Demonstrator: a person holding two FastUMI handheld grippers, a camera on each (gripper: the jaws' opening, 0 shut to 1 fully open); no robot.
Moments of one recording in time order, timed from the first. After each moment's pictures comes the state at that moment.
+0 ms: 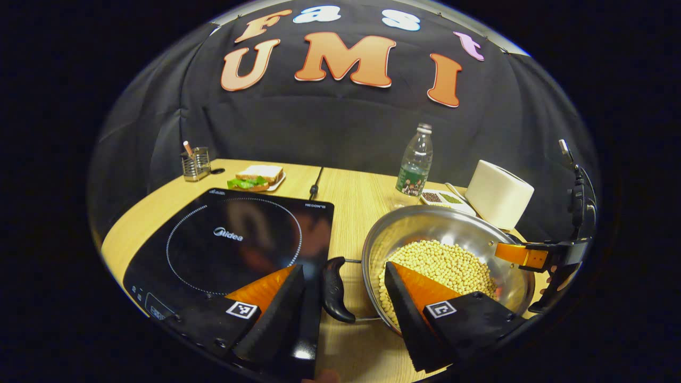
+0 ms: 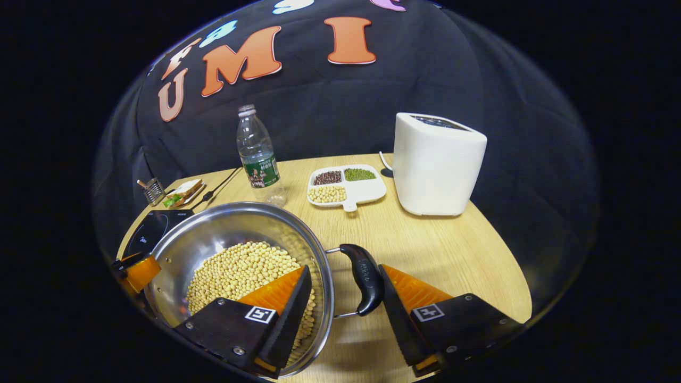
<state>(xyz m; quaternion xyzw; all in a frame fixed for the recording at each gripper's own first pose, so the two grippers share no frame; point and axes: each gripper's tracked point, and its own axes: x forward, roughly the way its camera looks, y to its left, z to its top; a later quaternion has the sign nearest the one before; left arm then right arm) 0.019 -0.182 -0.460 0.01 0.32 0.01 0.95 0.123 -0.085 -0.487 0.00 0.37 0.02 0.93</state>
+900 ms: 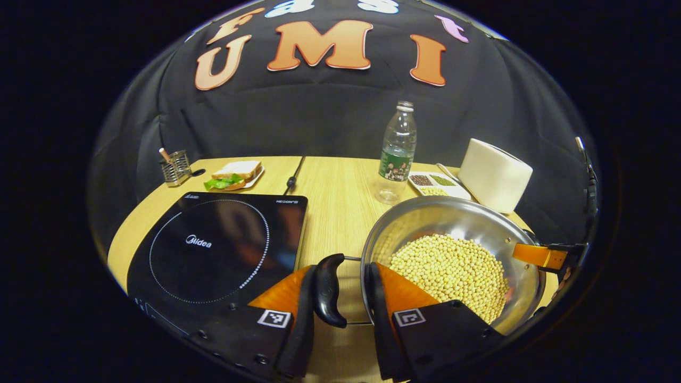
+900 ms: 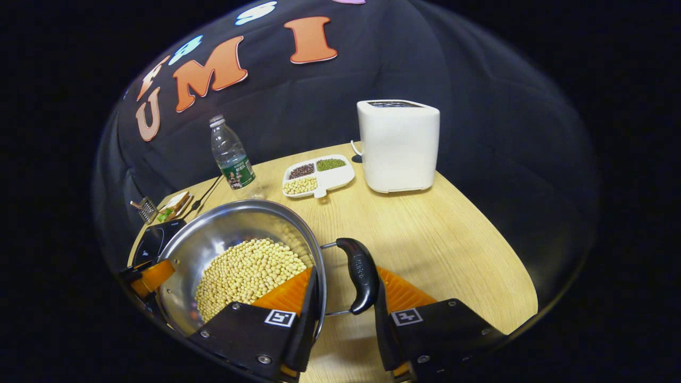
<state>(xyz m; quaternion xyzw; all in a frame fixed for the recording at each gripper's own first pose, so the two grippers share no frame) 0.036 -0.216 -0.481 0.03 0.36 -0.03 0.93 0.086 -0.120 -0.478 0.07 0.37 -0.04 0.92</state>
